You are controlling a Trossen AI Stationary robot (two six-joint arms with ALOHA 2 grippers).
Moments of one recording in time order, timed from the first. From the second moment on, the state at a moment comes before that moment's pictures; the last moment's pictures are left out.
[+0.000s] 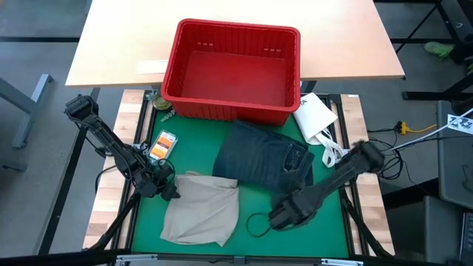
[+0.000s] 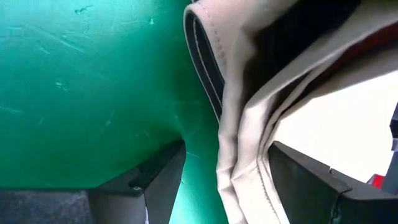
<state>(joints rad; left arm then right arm) -0.79 0.94 0.17 -0.15 -0.28 -1.80 0.56 1.89 1.70 -1.56 0.19 0.42</state>
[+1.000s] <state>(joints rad) -0.79 0.94 0.17 -0.12 -0.28 -1.80 0.52 1.85 0.97 0.19 0.30 1.00</state>
